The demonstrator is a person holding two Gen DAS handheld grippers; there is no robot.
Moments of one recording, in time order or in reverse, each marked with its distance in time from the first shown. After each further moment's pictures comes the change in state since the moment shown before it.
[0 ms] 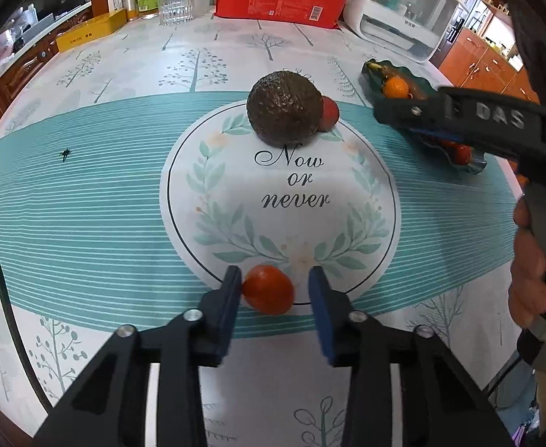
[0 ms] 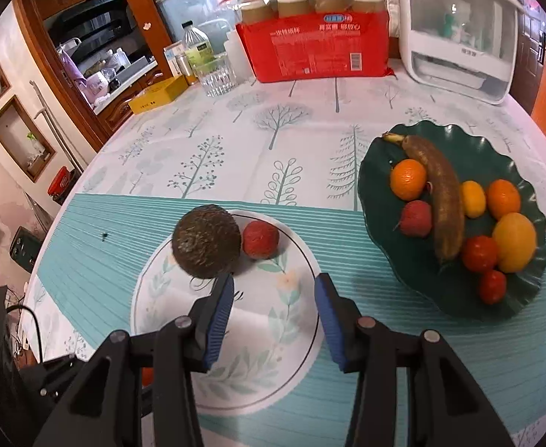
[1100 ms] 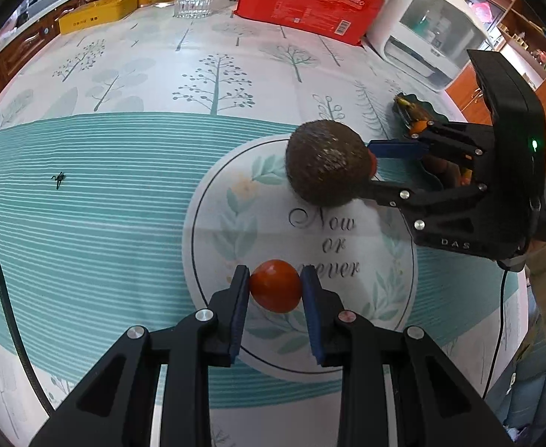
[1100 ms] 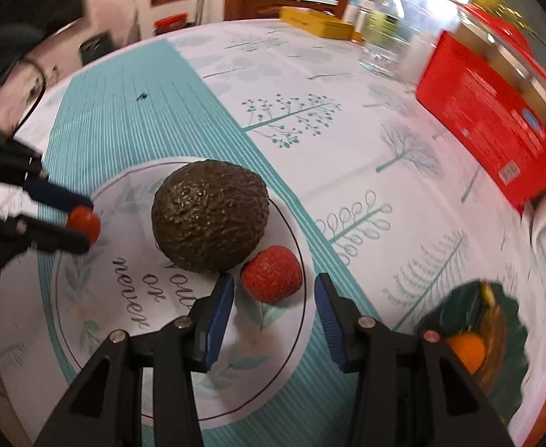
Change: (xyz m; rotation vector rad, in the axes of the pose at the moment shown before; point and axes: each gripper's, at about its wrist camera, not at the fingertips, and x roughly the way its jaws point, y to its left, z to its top) left arm 0.018 0.040 0.052 -0.095 0.014 -0.072; right arm 0.069 0.032 0.024 -0.849 0.141 0.098
